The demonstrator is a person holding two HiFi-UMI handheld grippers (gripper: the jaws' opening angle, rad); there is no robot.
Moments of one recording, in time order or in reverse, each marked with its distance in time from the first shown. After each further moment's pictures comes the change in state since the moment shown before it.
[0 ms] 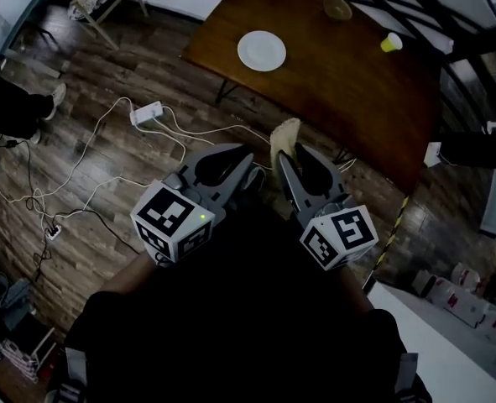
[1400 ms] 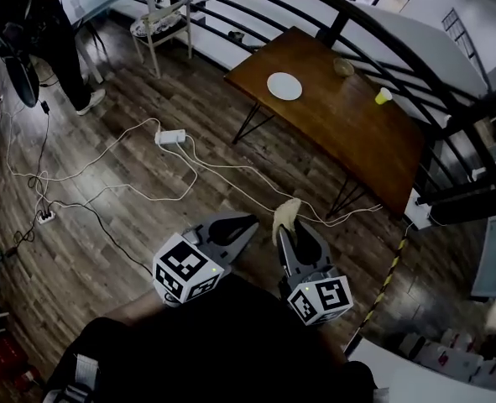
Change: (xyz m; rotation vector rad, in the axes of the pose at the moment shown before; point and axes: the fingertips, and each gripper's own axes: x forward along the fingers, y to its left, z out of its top) left arm -0.177 -0.237 -0.128 0.074 -0.076 0.052; right arm -0.250 0.171 -0.111 -0.103 -0.081 0.047
